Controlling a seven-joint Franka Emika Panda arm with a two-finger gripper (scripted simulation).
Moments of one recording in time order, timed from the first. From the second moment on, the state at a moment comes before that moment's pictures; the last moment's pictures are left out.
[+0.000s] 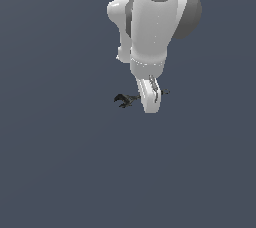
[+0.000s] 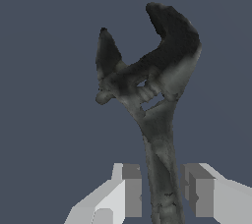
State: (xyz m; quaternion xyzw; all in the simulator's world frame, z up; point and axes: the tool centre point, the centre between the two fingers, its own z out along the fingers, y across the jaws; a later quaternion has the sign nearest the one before) arm 0.014 0.050 0.266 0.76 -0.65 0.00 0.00
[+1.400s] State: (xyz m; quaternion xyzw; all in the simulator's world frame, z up) arm 0.044 0.036 0.462 0.76 -0.65 0.00 0.00
